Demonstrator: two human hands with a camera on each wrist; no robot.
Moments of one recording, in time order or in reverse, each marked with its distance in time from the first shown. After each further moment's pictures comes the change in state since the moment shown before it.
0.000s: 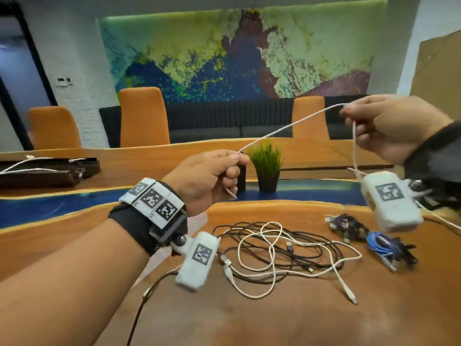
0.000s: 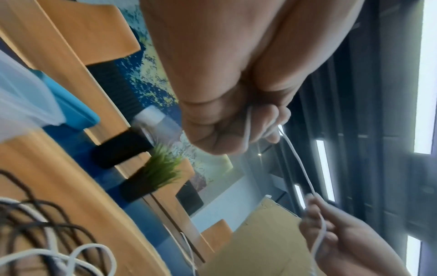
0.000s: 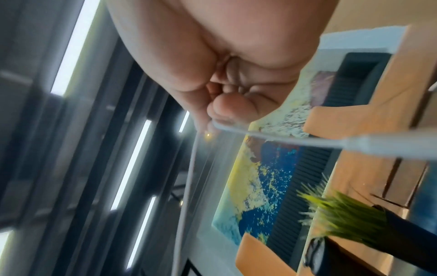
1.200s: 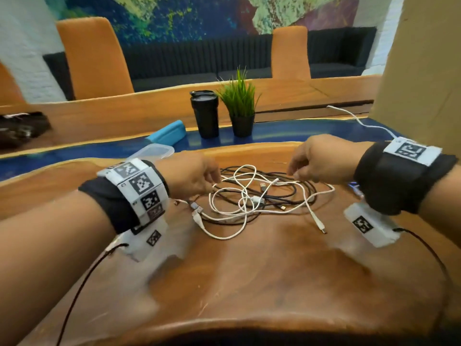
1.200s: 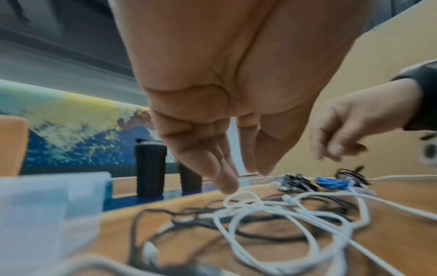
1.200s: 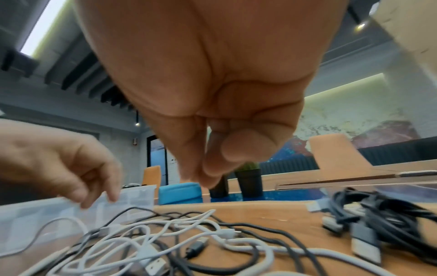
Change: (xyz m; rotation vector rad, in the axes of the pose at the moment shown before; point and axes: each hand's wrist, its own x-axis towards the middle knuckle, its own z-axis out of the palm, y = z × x) left_hand 0.018 -0.084 -0.002 1.498 -0.324 -0.114; right_hand -0.048 0.131 0.013 -1.250 -0.569 -0.019
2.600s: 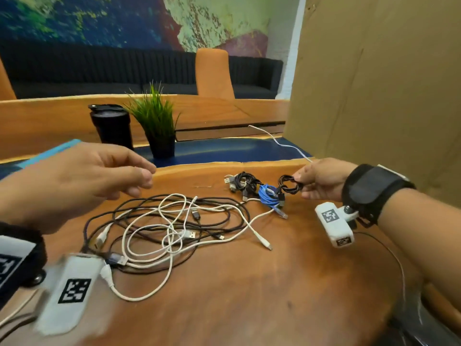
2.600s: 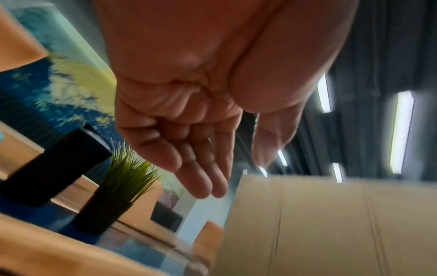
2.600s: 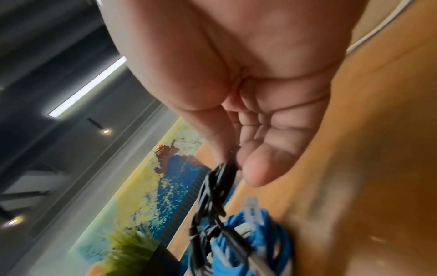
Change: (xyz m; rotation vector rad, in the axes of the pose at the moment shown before) left_hand 0.029 0.022 -0.020 -0.839 0.285 0.123; right_hand -0.031 0.174 0.001 1.177 0.158 0.816
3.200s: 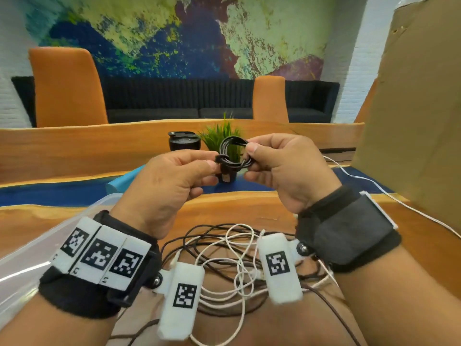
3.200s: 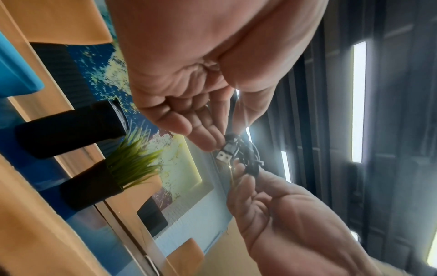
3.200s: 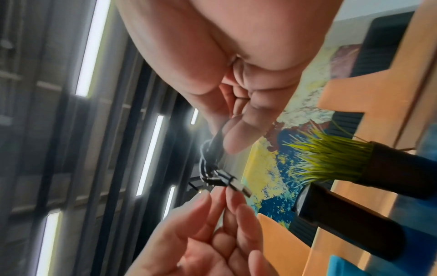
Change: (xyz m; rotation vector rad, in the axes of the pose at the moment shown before) left_hand 0.026 -0.013 -0.009 -0.513 0.303 -0.073; right_hand -0.079 -0.107 0.213 0.342 -0.205 -0.724
